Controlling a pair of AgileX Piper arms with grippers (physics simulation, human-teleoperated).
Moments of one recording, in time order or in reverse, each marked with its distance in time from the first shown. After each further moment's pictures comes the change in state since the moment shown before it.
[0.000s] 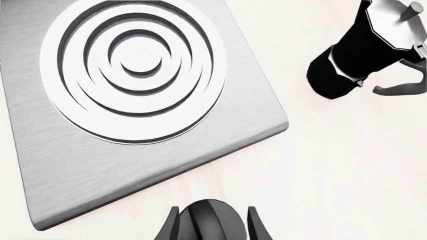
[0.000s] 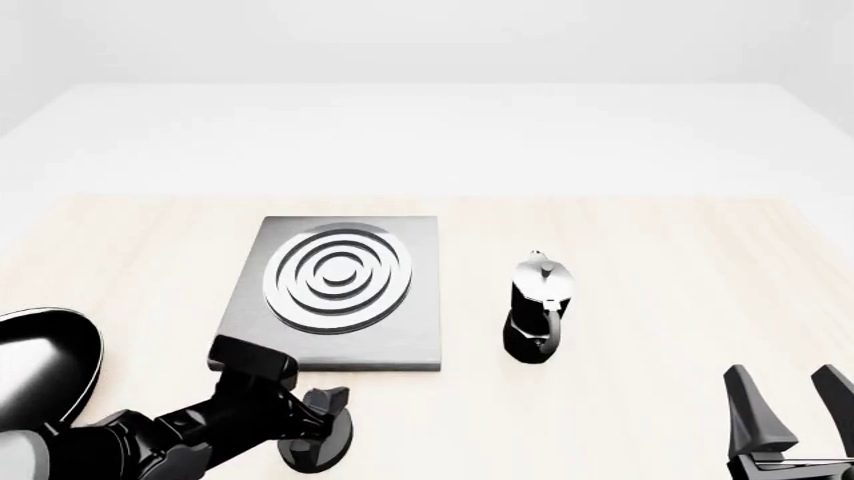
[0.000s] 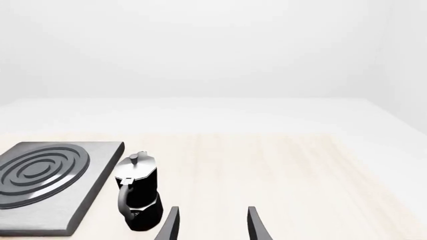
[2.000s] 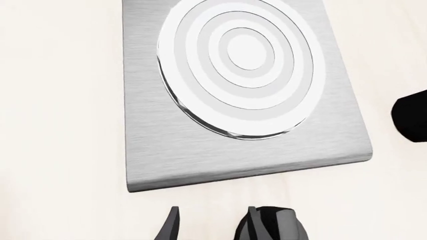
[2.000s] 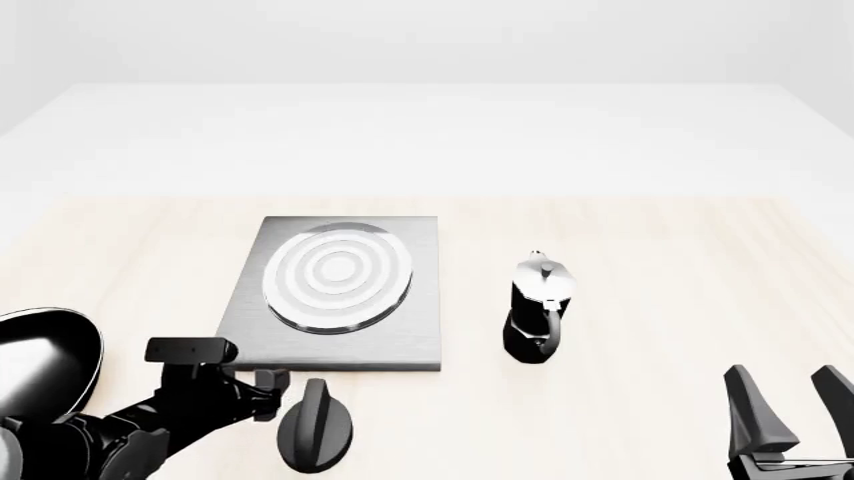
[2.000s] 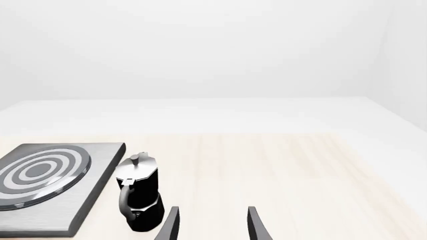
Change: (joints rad) left arm 0.267 0.002 0.051 -0.028 -0.016; right arm 0.001 -0.005 0.000 0.003 0.010
